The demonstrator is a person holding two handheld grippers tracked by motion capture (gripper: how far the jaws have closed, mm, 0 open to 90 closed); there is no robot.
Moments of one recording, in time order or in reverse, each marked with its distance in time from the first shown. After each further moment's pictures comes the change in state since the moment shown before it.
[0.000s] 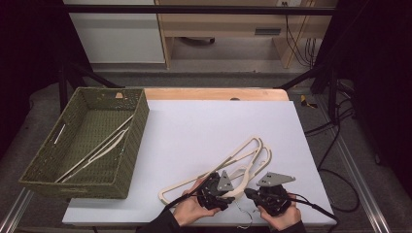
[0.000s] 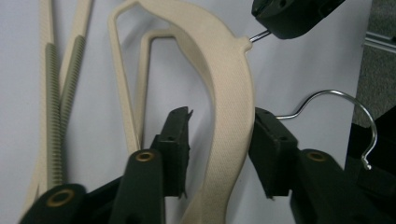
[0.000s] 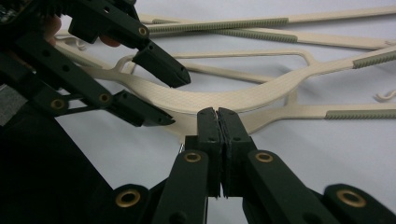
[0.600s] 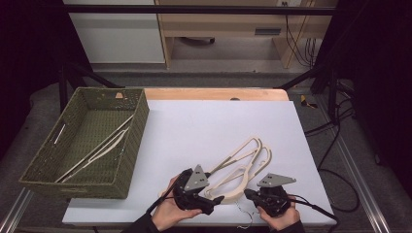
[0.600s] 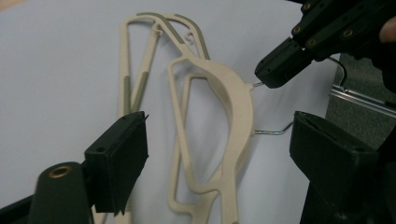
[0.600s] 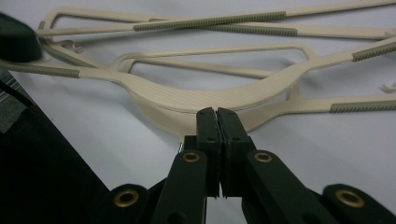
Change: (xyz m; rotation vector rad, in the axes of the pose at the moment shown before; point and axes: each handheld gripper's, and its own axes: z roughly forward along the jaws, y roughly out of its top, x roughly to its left) left arm 0.005 -0.018 -0.061 -0.241 0.043 -0.107; right arm -0.001 -0.006 0.004 -0.012 0.005 0.039
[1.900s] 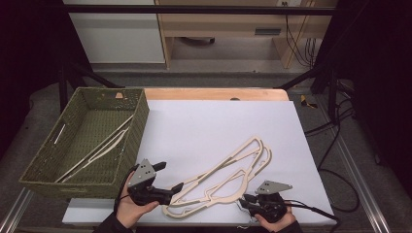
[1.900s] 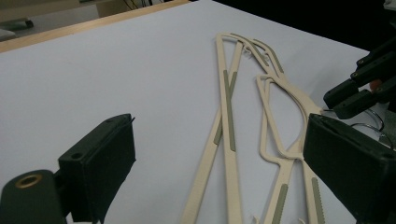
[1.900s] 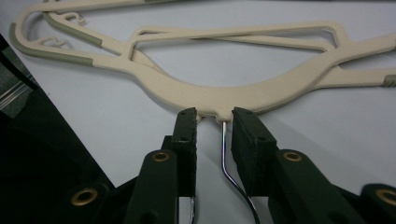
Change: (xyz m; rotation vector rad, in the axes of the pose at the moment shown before) left arm 0.058 -0.062 -0.083 -0.194 0.166 -0.149; right arm -0.002 -0.026 0.020 0.000 0.066 -0.003
